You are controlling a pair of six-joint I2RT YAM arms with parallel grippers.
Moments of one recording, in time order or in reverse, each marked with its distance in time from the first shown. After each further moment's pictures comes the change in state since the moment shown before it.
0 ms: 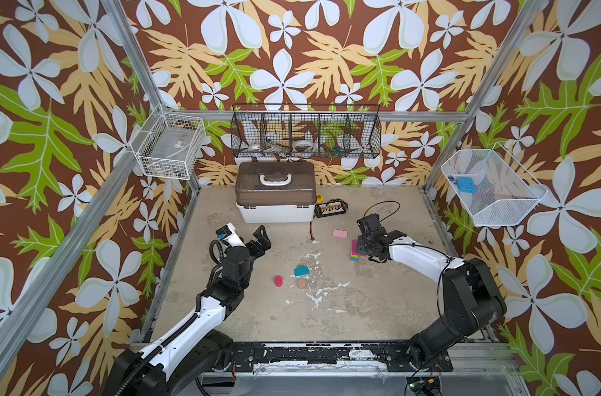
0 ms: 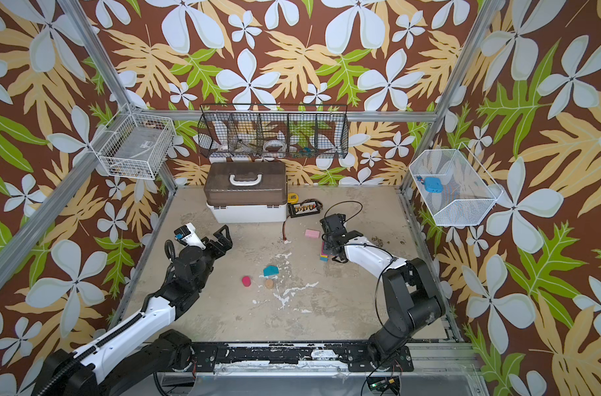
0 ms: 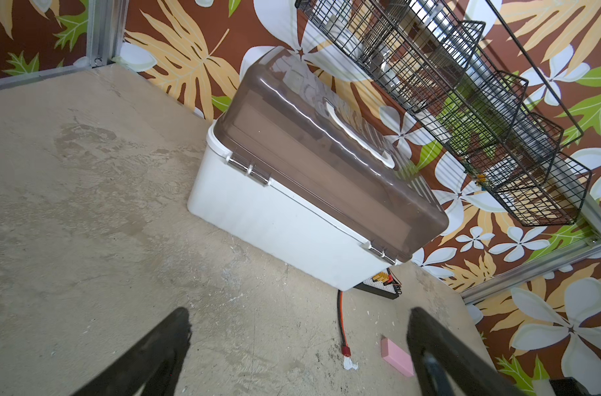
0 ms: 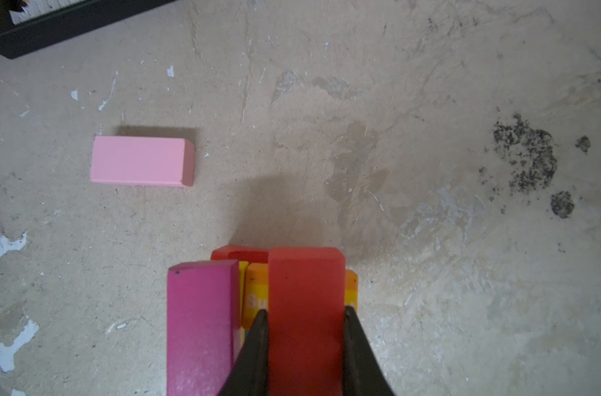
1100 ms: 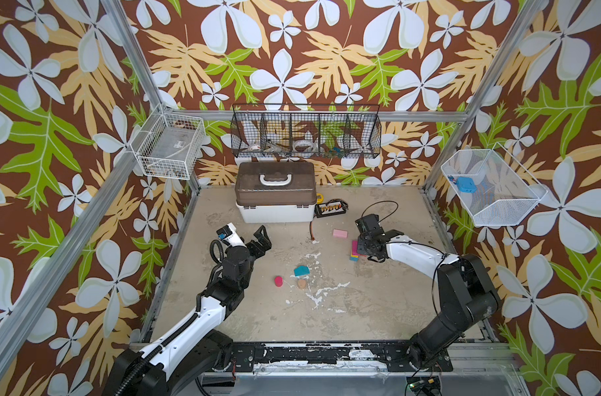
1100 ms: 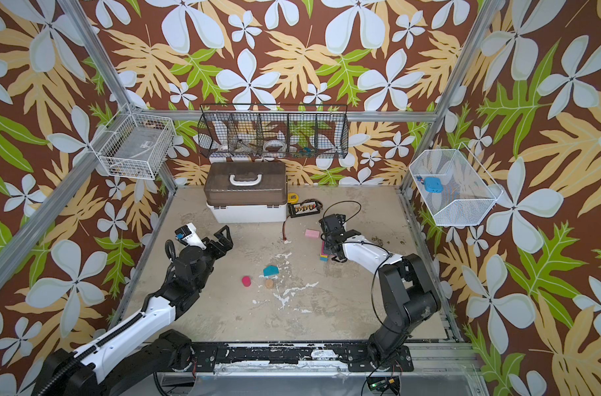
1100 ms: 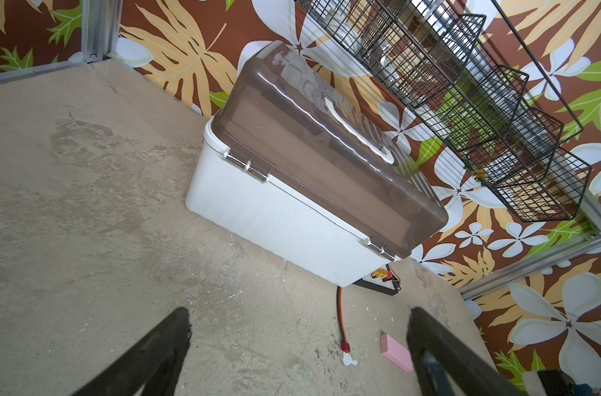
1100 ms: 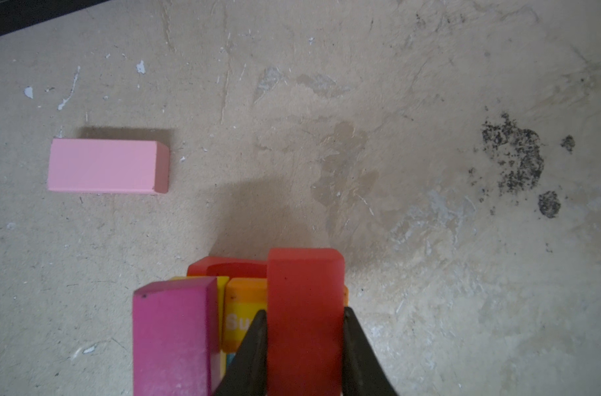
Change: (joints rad) left arm 0.000 0.004 0.000 -0.003 0.014 0.000; right arm -0.001 0.043 0.015 0.000 0.038 0.003
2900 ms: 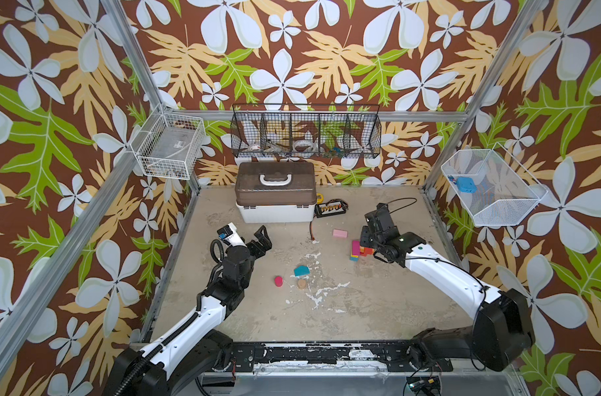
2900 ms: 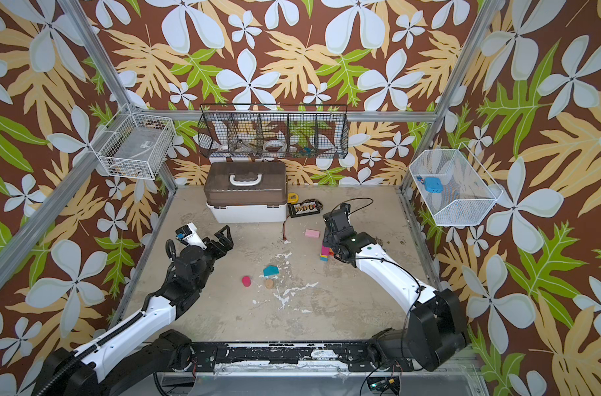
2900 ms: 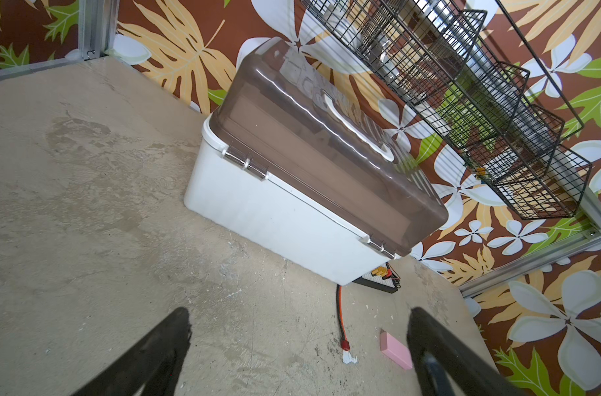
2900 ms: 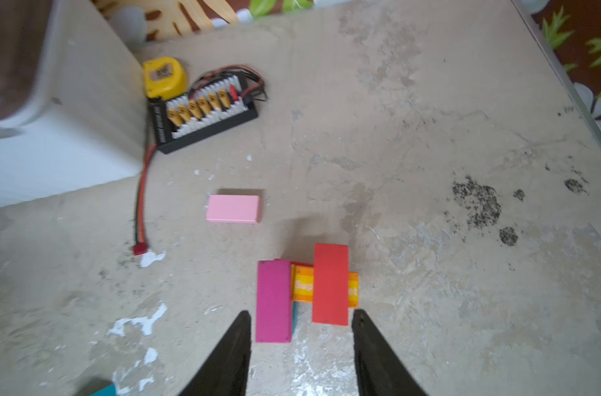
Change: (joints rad) left arm 0.000 0.006 0.002 0.000 0.004 0.000; right arm 0.089 -0.297 0.015 -0.024 0.000 0.006
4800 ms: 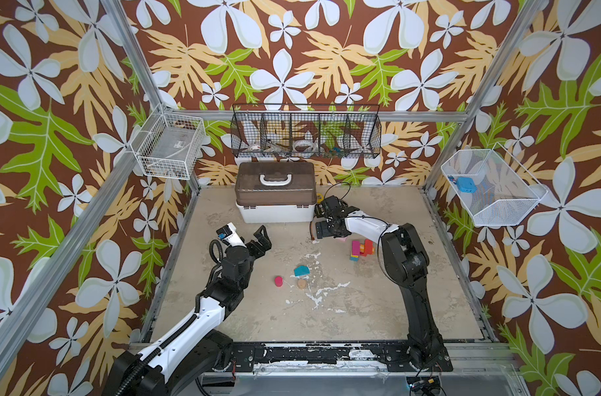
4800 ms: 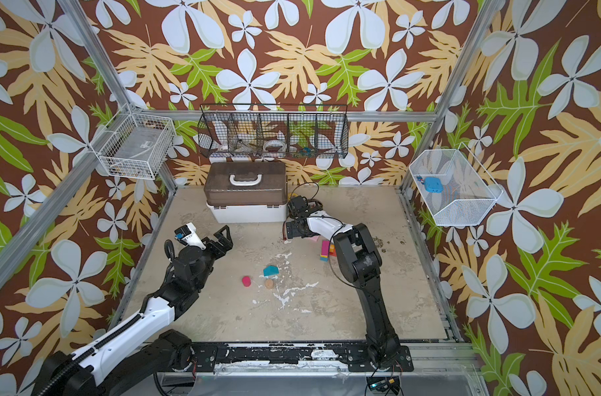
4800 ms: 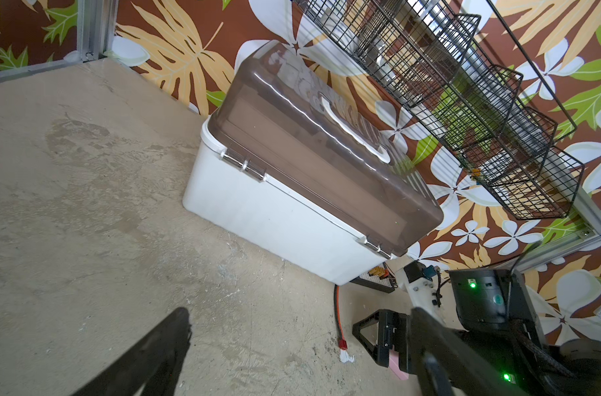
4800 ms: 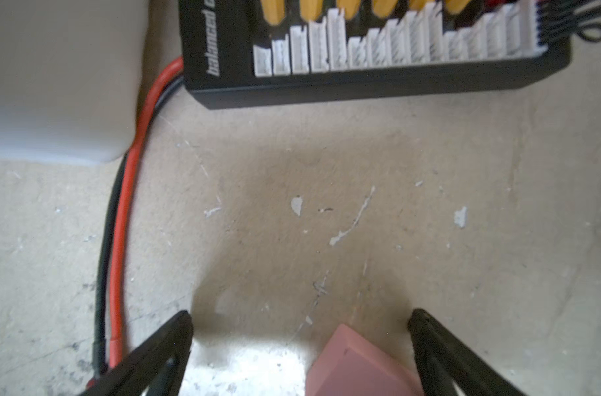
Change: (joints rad) left arm 0.000 -0.019 0.004 -0.017 0.004 0.000; right arm 0.014 0.880 0.661 -0.095 -0.201 -0.192
